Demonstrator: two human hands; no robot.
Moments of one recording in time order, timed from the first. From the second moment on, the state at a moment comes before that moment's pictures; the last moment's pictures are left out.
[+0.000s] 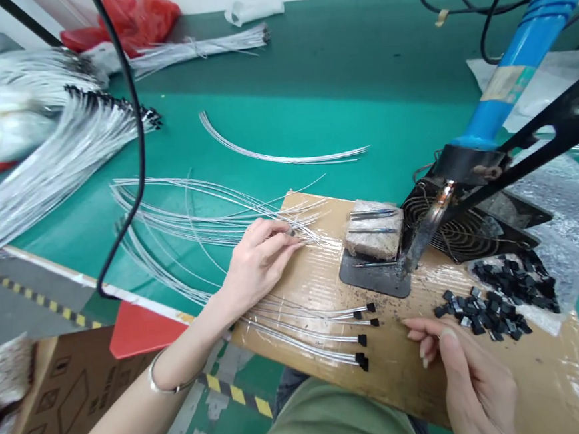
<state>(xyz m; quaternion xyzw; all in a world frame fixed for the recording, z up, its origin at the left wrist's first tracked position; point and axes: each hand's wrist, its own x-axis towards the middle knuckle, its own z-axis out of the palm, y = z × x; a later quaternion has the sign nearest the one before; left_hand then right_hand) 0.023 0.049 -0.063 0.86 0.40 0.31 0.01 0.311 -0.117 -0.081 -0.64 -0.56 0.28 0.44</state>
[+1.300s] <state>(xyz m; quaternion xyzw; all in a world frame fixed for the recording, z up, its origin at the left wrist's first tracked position) 0.089 0.007 -0.025 0.68 0.49 0.14 0.53 0.331 -0.112 -0.071 -0.73 -0.57 0.11 0.37</state>
